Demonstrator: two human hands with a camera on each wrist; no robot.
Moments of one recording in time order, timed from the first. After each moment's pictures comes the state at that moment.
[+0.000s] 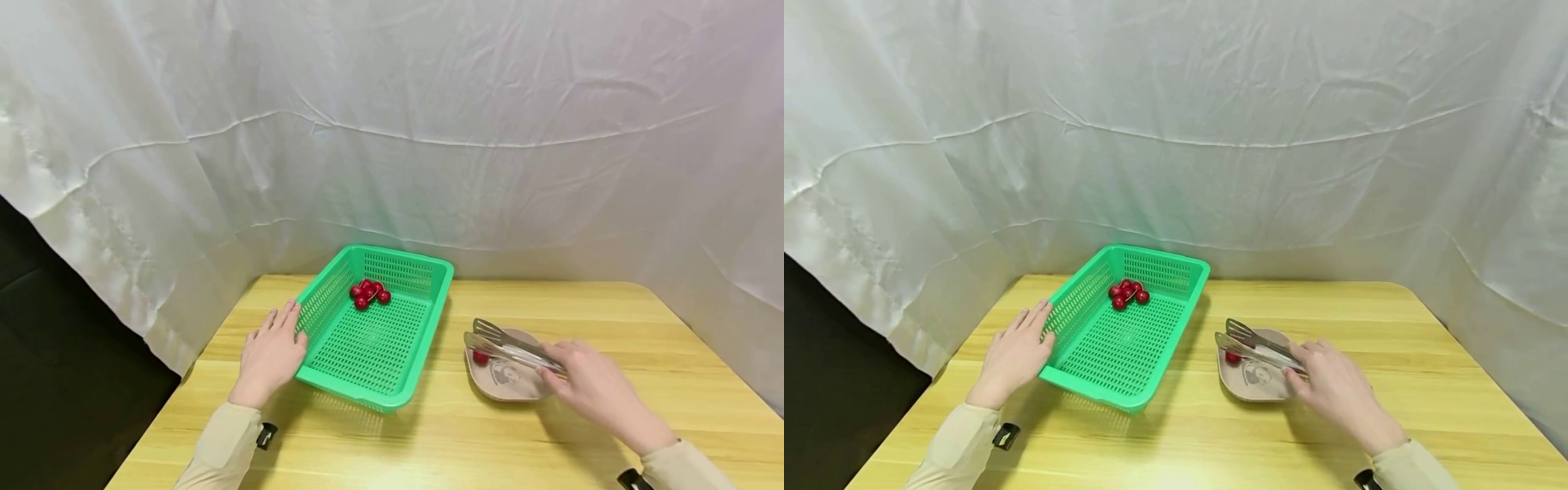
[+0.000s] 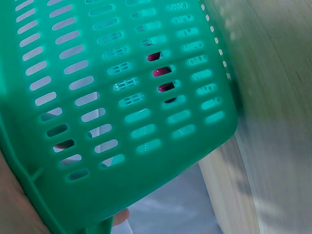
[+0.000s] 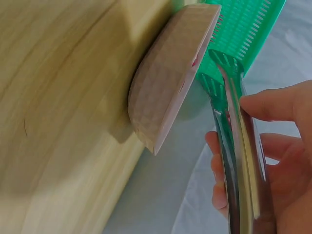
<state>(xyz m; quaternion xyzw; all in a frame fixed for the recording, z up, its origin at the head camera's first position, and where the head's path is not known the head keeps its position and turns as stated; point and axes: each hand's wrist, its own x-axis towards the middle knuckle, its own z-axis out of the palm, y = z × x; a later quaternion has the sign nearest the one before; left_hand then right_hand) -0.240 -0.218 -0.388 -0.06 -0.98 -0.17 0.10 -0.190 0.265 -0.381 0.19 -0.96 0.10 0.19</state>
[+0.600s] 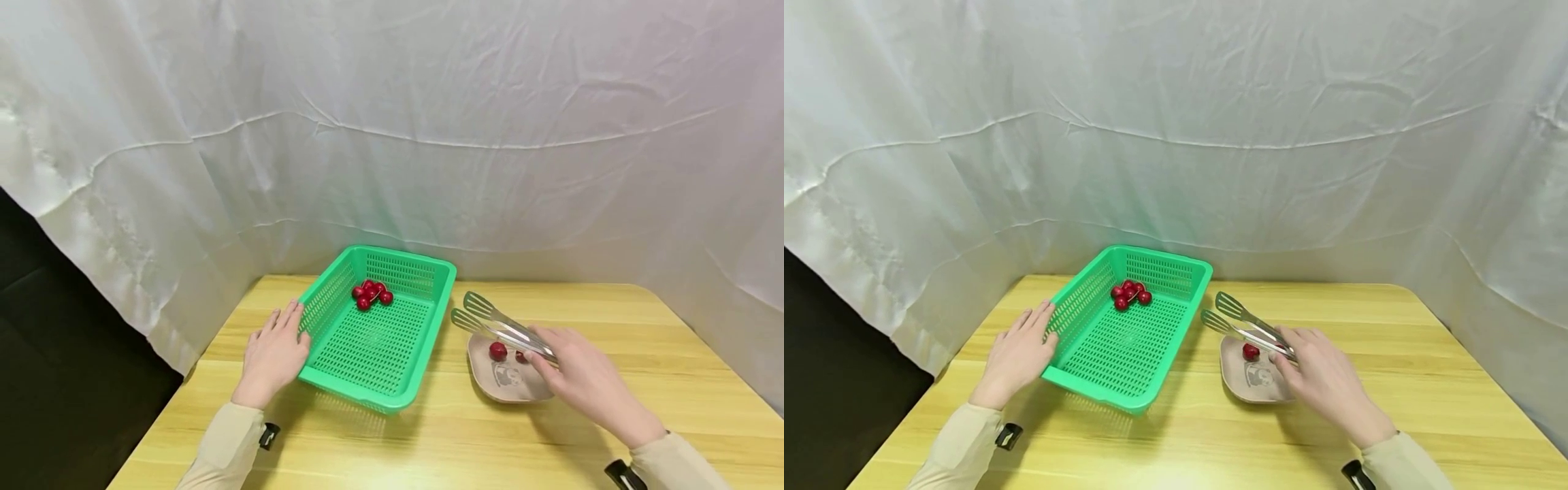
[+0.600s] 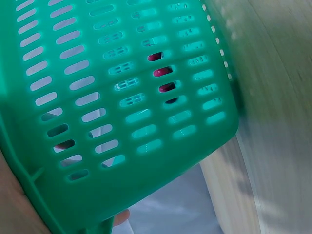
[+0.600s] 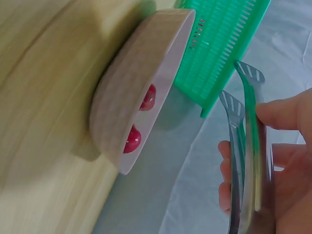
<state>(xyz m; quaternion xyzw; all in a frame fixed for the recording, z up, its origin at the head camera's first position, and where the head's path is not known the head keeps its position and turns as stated) -0.241 -0.218 -0.389 -0.06 -0.98 -0.17 0.10 -0.198 0.246 -0.370 0.21 -0.94 0.14 0.23</state>
